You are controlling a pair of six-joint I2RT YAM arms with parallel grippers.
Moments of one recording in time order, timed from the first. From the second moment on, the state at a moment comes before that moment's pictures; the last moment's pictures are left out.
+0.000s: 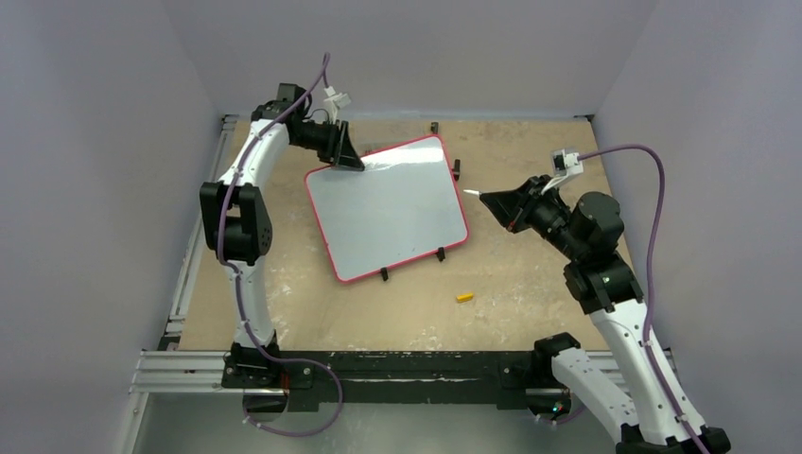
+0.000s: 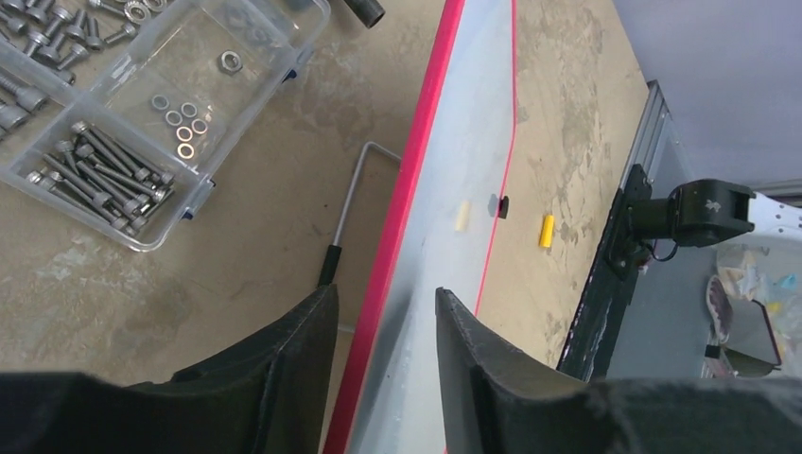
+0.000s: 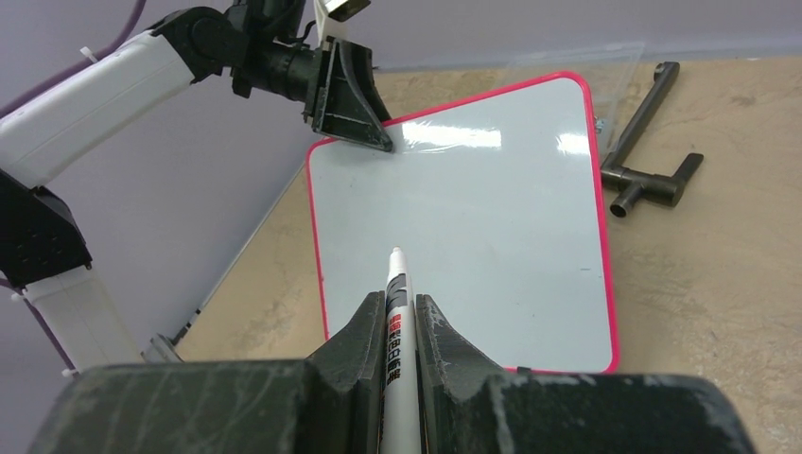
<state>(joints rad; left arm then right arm) -0.10 2.14 1.99 -0.91 0.99 0.20 0.27 0.74 0.89 -0.23 -0.36 0.48</state>
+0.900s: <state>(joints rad) -0.22 2.17 2.01 -1.07 1.02 0.32 0.27 0.74 0.87 -0.24 -0.36 0.47</state>
